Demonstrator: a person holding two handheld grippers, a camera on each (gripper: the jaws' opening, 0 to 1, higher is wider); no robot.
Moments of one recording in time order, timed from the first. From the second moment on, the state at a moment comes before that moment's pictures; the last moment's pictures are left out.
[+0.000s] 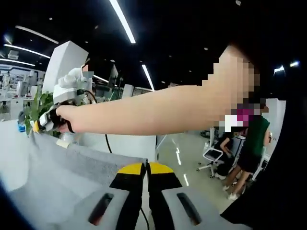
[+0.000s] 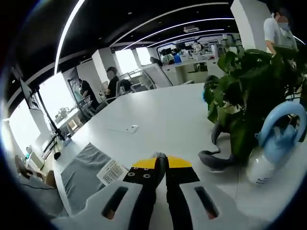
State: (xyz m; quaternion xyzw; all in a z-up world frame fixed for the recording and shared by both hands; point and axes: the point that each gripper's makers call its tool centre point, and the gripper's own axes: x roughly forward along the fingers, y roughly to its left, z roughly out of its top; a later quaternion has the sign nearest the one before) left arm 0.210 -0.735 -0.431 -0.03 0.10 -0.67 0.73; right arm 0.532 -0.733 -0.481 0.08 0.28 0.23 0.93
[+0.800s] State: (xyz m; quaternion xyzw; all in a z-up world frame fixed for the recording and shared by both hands) left arm 0.218 -0.688 -0.427 0.02 0.09 -0.63 0.77; right arm 0.541 -0.695 -0.460 0.09 0.28 0.23 0.93
